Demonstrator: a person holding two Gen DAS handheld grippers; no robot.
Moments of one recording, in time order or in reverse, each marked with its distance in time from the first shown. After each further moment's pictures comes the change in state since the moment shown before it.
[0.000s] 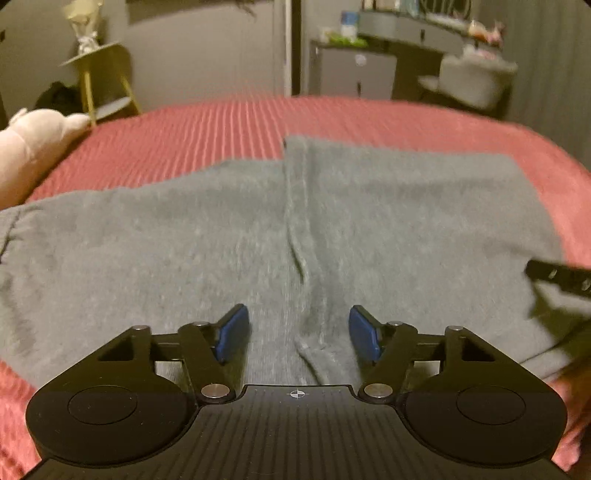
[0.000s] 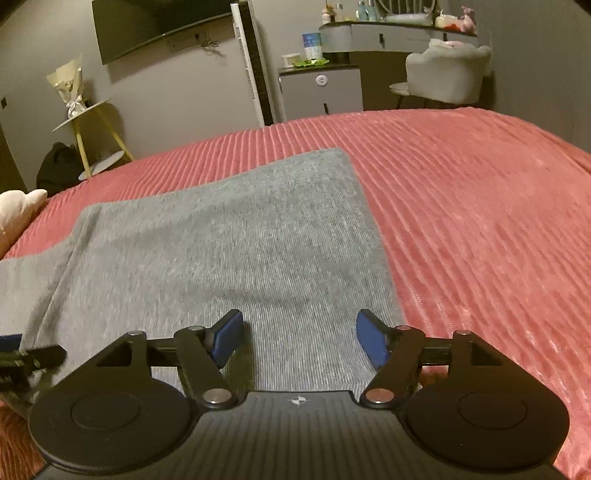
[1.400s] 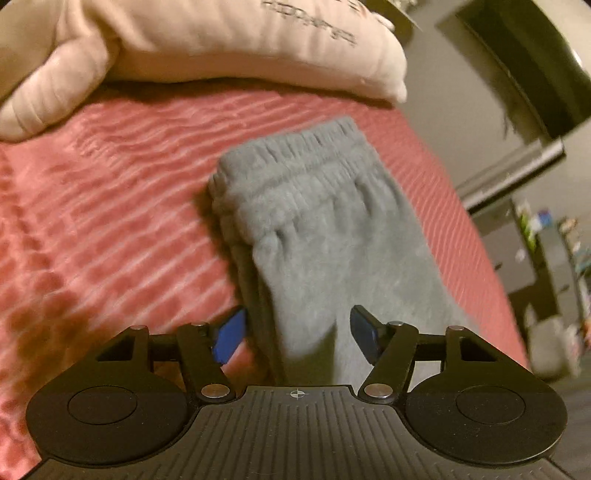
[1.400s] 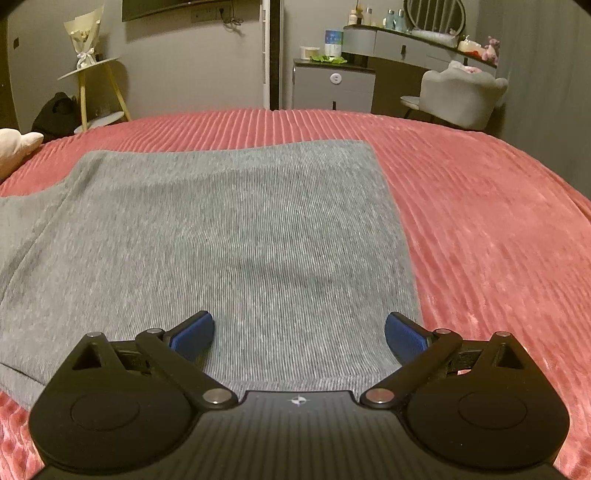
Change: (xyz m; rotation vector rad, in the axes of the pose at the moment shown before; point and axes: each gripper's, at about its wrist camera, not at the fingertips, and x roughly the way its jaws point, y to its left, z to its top) left arm -0.025 0.276 -0.052 -1.040 -0.032 0.048; right arm 0.013 0.026 -0.012 -0.178 0.027 -0.081
